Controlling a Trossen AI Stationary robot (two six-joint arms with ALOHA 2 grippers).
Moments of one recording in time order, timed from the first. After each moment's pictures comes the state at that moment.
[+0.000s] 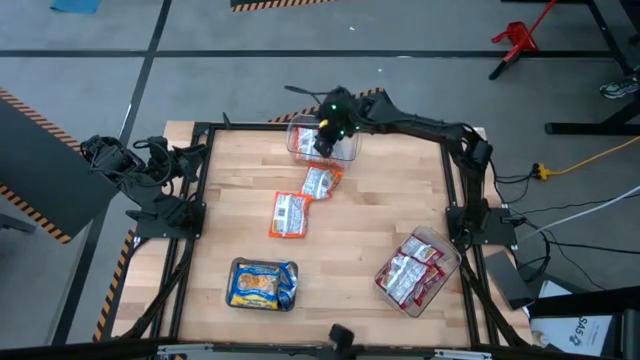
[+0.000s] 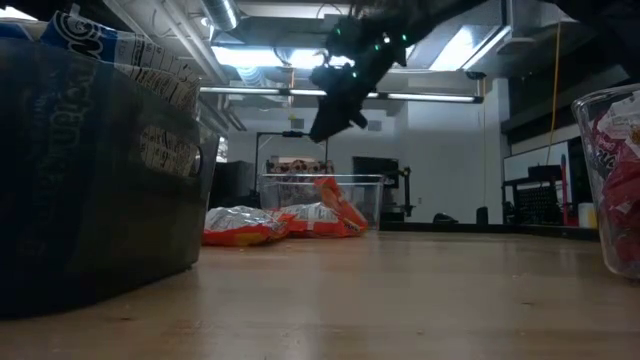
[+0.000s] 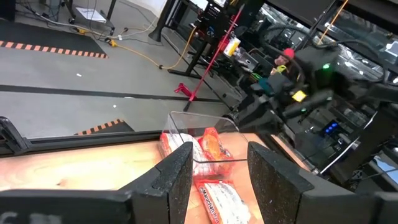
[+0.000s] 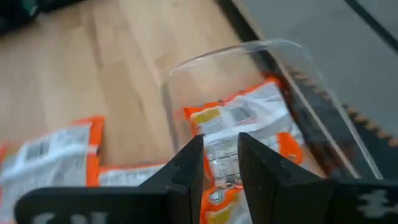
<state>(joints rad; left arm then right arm) -0.62 0.29 0.79 -1.19 -1.35 -1.27 -0.47 1.97 1.73 -0.57 -0.13 0.02</state>
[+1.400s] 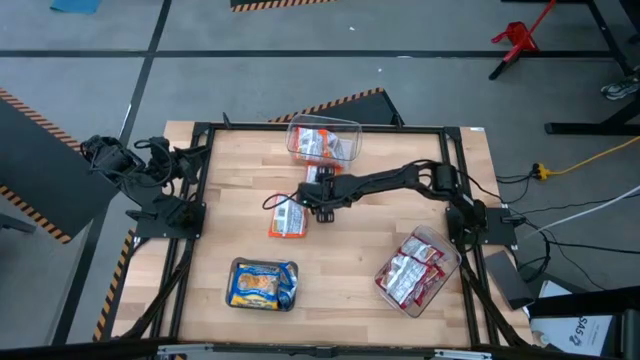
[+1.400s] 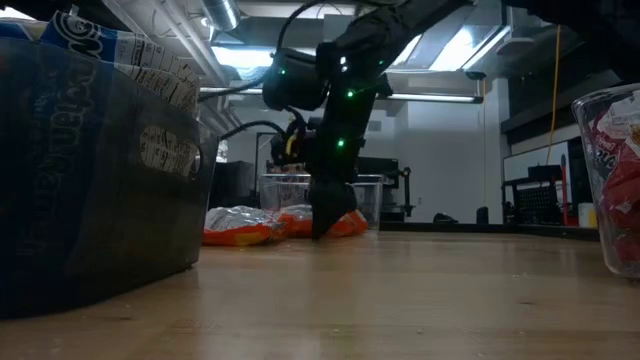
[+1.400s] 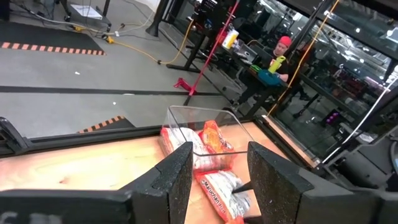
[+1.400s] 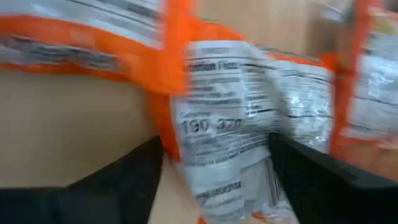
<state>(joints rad) -0.62 0.29 0.79 -1.20 -1.31 -1.24 -0.08 2.23 1.62 -0.63 0.44 -0.19</state>
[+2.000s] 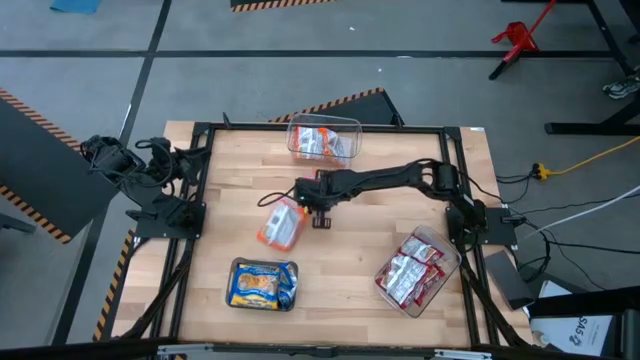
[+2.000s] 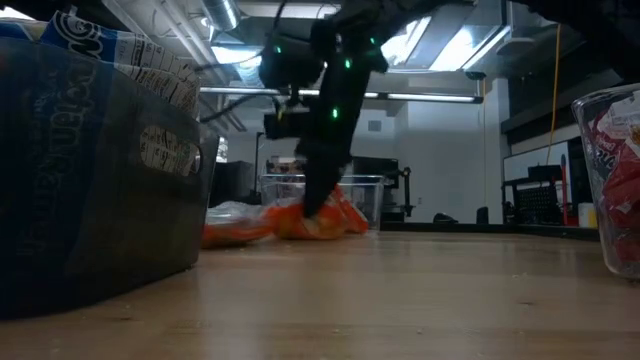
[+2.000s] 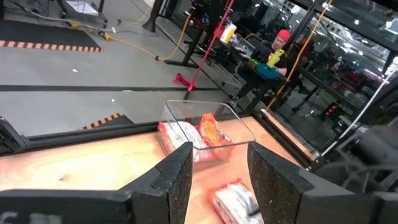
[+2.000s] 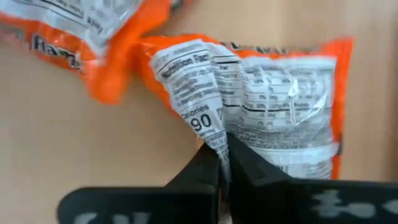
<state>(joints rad) -0.62 0.29 0.79 -1.20 -1.29 -1.23 -0.06 2.21 1.73 -0.77 0.15 -0.06</state>
